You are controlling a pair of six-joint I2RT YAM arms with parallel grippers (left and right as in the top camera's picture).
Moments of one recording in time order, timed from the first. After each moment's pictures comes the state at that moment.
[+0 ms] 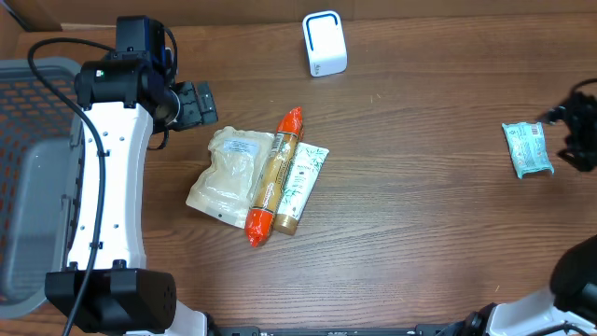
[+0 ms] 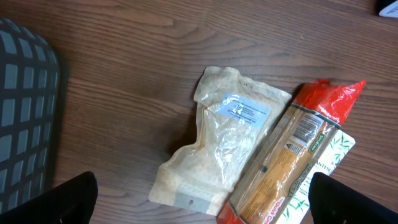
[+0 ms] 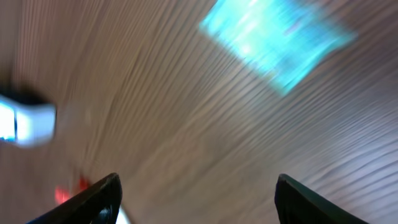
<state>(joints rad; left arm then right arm) 0.03 1.71 1.80 -1.31 -0.03 -0.26 -0.51 1.78 1.67 -1.26 -0.37 0.38</state>
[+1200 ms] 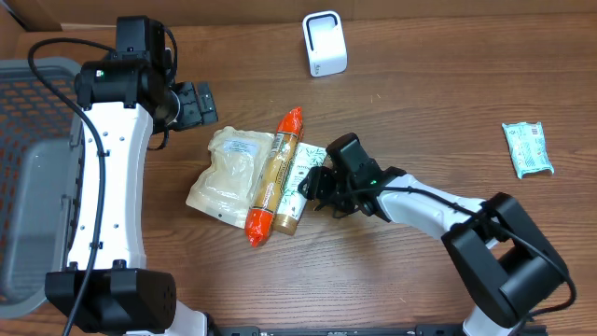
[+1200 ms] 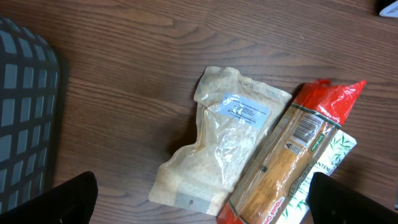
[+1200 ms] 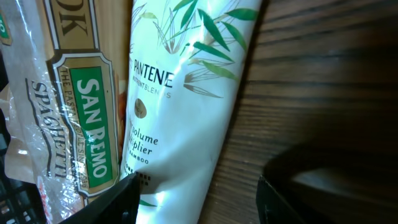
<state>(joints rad) 0.03 1.71 1.80 -1.31 -0.03 -0.26 0.64 1.84 0.96 -0.12 -0.35 0.94</state>
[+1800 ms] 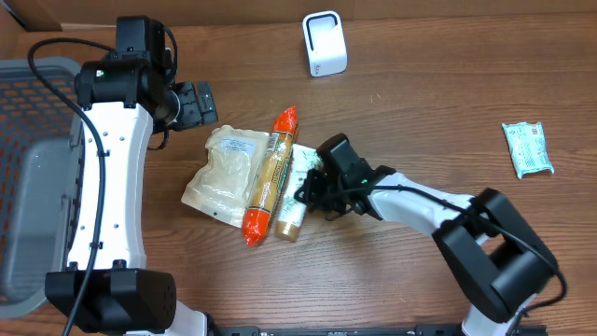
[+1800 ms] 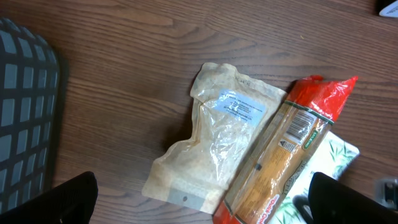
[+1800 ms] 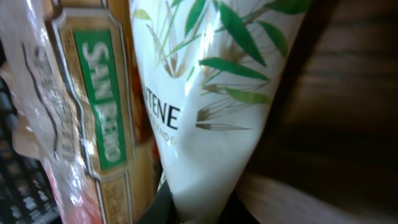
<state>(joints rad) 0.03 1.71 1.80 -1.31 -0.03 -0.26 0.67 1.88 1.00 -0.15 -0.42 0.94</state>
